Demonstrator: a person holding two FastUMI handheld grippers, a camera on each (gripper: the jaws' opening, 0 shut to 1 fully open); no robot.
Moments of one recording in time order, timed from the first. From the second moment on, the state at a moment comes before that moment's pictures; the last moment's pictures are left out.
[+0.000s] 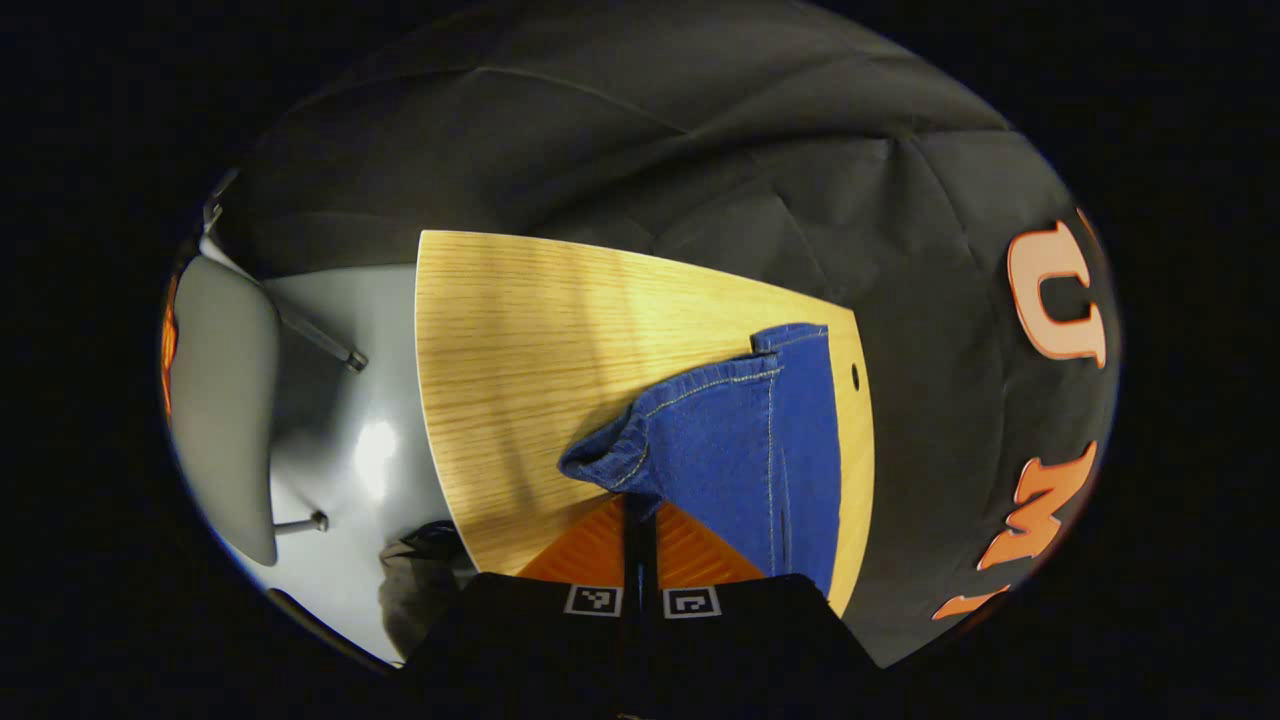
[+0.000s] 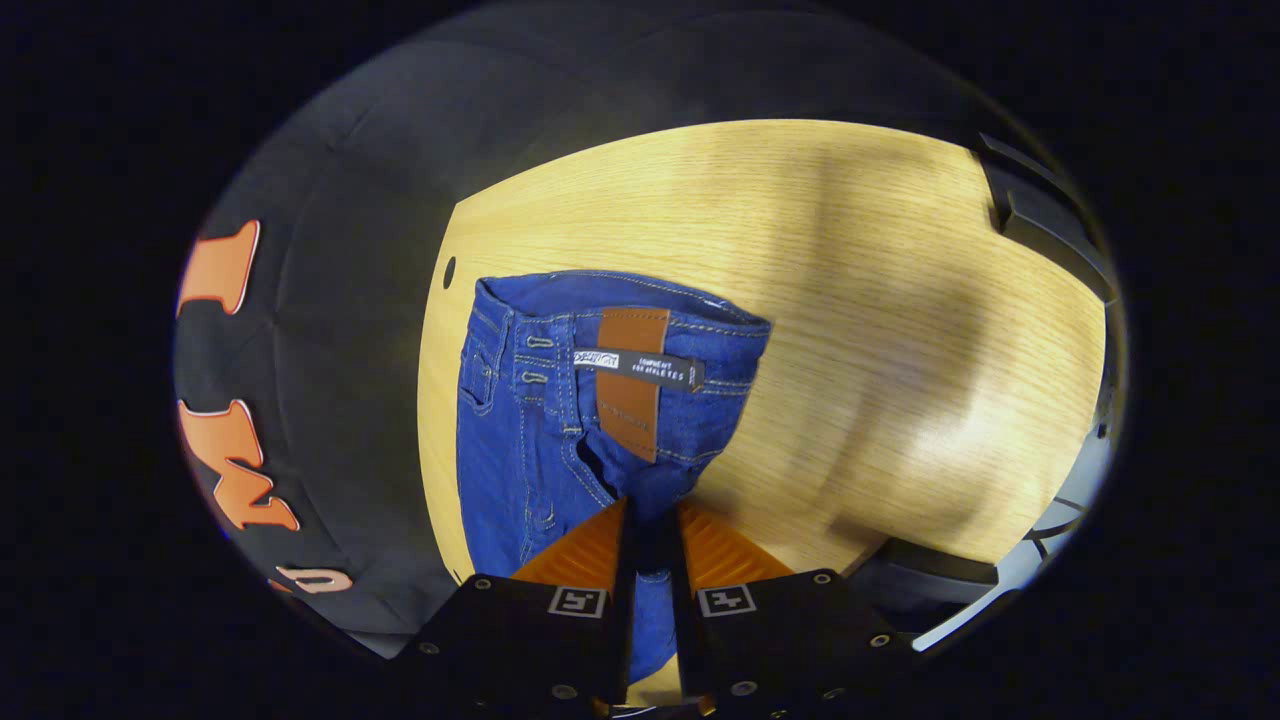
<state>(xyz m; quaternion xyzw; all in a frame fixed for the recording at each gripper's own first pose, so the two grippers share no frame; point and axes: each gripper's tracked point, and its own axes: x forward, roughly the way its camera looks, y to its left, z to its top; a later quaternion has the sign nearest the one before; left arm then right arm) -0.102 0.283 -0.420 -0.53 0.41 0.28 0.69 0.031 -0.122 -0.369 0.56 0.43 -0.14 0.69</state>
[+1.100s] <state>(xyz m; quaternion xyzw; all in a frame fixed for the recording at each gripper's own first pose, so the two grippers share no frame) -0.041 0.270 -0.341 -0.53 0.41 0.23 0.71 0.045 -0.130 -0.316 0.59 0.39 -0.16 0.69</state>
